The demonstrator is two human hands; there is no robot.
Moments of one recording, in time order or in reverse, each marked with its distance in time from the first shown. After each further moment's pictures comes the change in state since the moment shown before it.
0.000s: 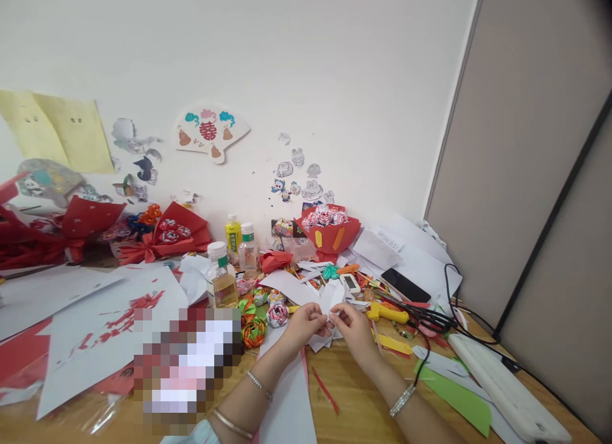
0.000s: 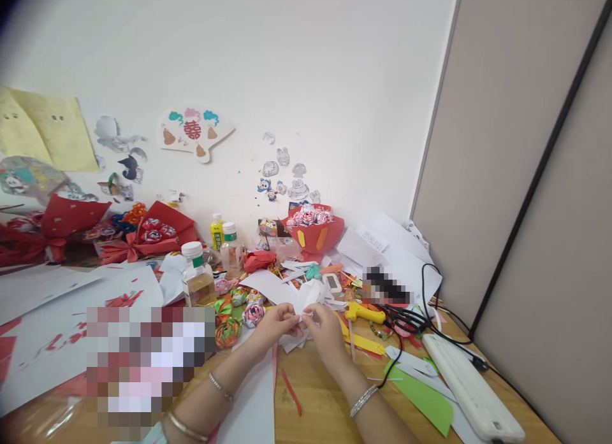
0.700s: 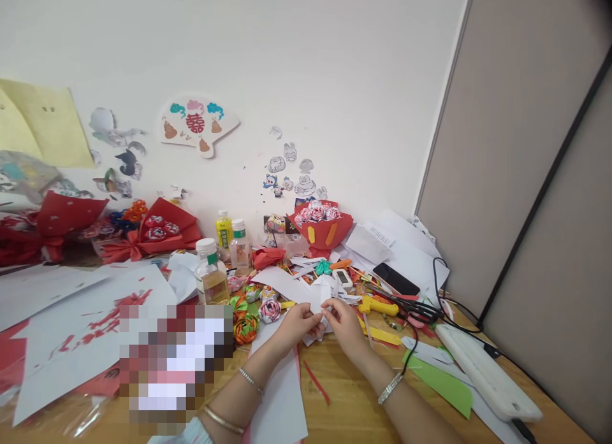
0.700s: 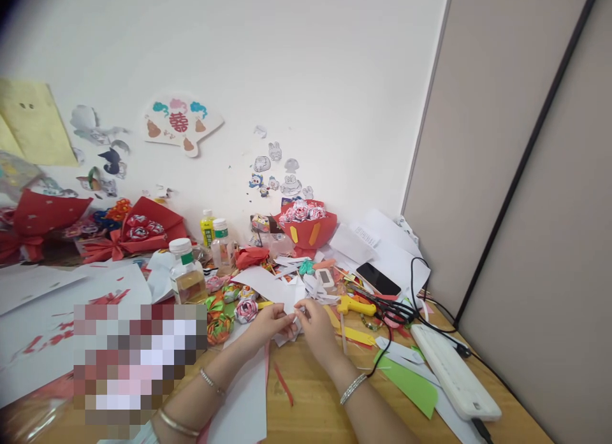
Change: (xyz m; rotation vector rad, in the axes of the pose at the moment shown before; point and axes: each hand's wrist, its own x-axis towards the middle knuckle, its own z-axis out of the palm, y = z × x) left_hand -0.003 0.000 0.003 0.142 -0.054 -0.022; right_hand -0.001 0.003 0.001 -0.080 -0.034 -0.070
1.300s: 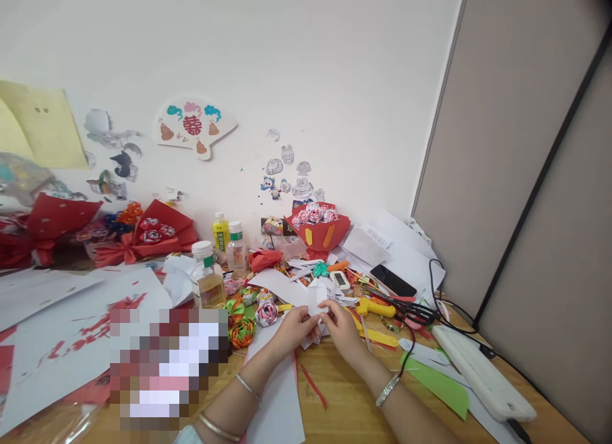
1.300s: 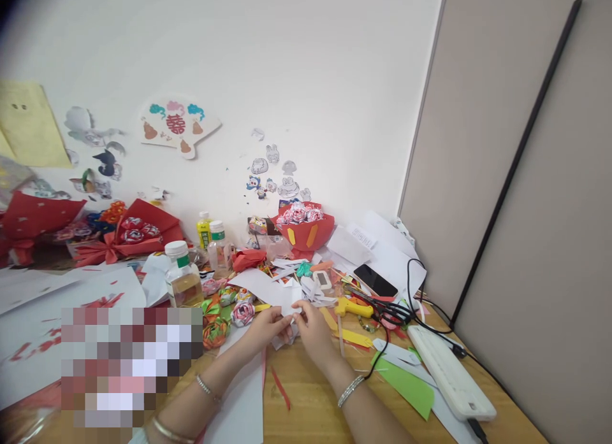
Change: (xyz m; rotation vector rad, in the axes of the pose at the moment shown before) left_hand -0.001 0.002 0.002 0.105 0.021 0.048; right_hand -0.002 0.001 0.001 0.030 -0.010 0.019
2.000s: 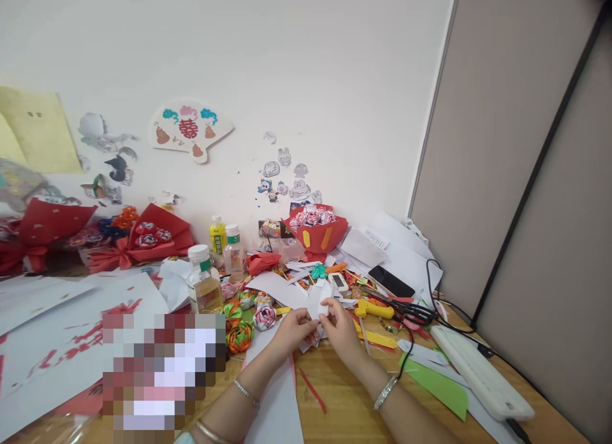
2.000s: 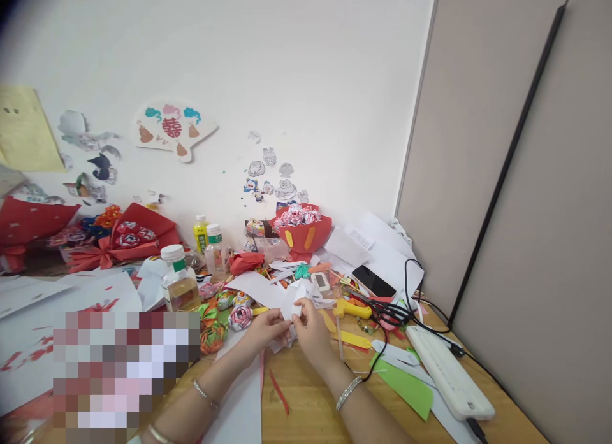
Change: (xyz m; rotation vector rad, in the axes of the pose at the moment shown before) left_hand -0.007 0.009 0.003 -0.086 0.024 -0.025; right_hand 0.000 -0.003 0.004 0.051 0.071 0.054
